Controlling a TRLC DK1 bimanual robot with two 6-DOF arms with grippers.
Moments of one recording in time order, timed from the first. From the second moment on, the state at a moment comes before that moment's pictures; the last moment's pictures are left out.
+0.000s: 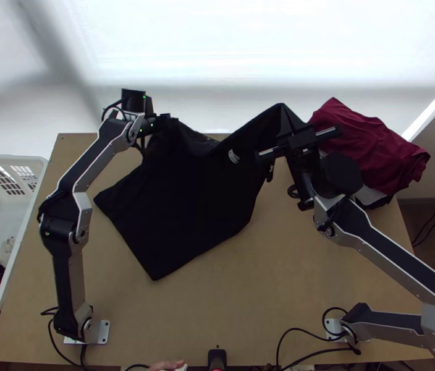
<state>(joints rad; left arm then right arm) -0.24 2.21 2.10 -0.47 0.06 -0.29 0.66 1.36 1.15 0.50 0.39 -0.41</state>
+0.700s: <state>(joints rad) -0.23 1.94 2.04 -1.36 0.06 -0.18 0.65 1.52 1.22 0.51 0.39 -0.36</state>
